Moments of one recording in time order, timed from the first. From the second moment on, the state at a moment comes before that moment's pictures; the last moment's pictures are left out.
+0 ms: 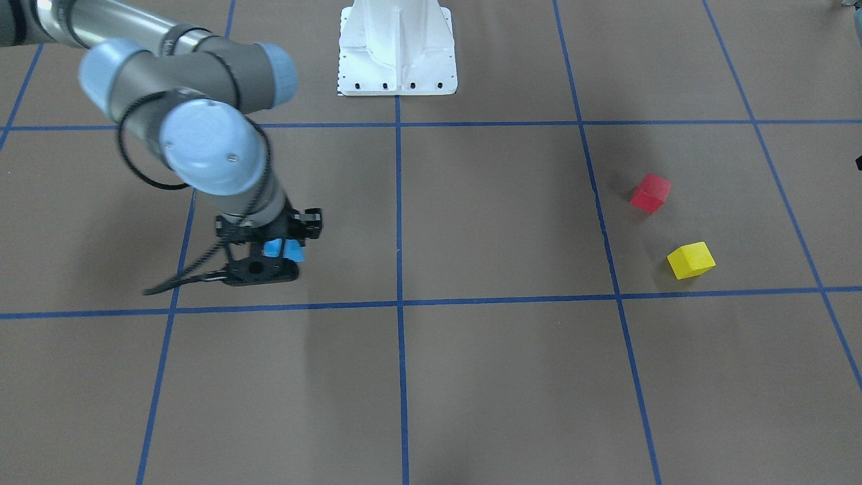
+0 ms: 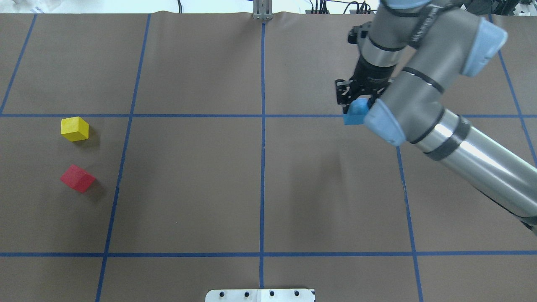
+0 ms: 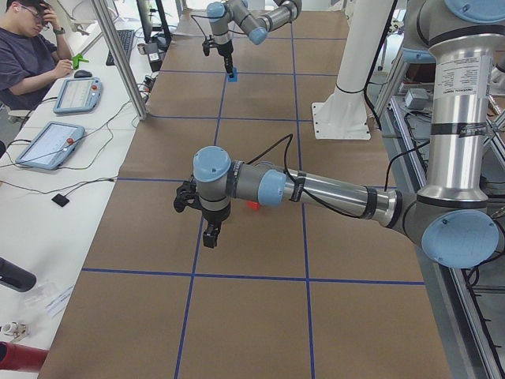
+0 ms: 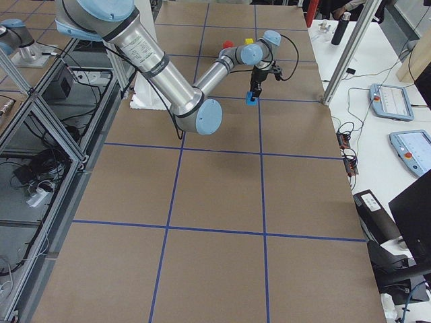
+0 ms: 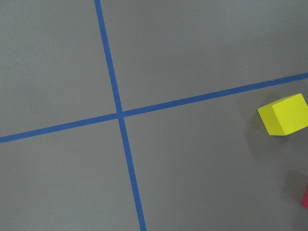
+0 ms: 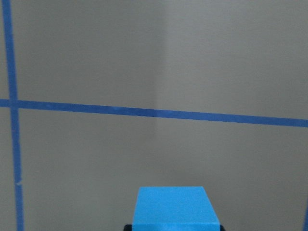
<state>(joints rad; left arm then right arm) -1.49 -1.54 -1.80 -1.56 -2.35 0.02 0.75 -0.66 1.37 -1.84 2.15 0.79</state>
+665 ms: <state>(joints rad) -1.49 -1.54 -1.78 -1.56 -2.35 0.02 0.62 -0.56 1.21 -1.70 2.11 1.01</state>
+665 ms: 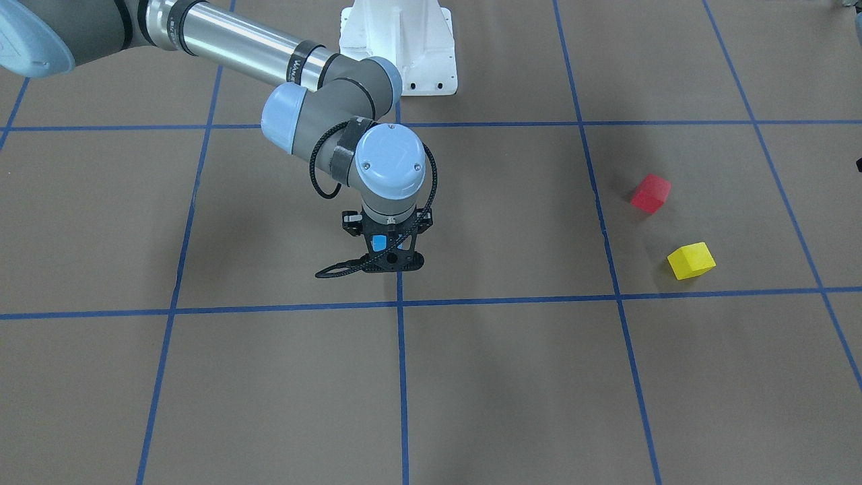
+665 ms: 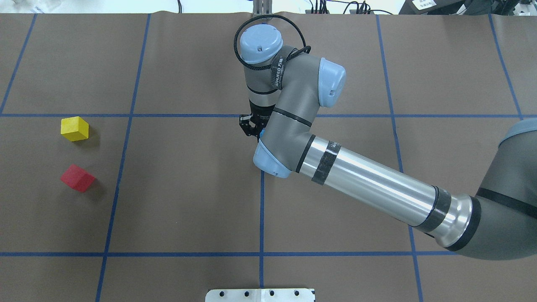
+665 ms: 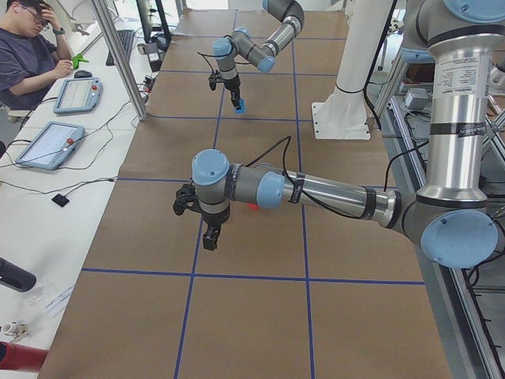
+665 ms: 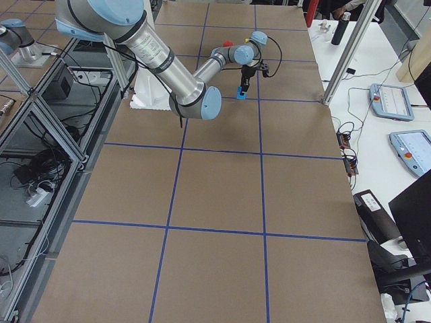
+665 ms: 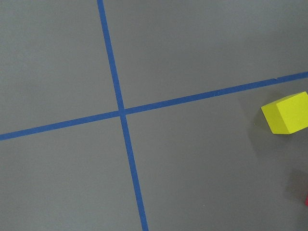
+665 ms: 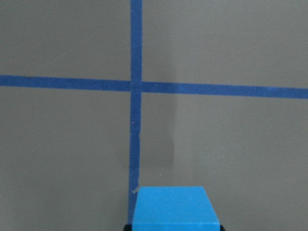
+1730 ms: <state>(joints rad) -1.49 -1.55 -1.78 -1.56 -2.35 0.02 0.59 -0.55 1.17 -1.59 2.11 1.14</state>
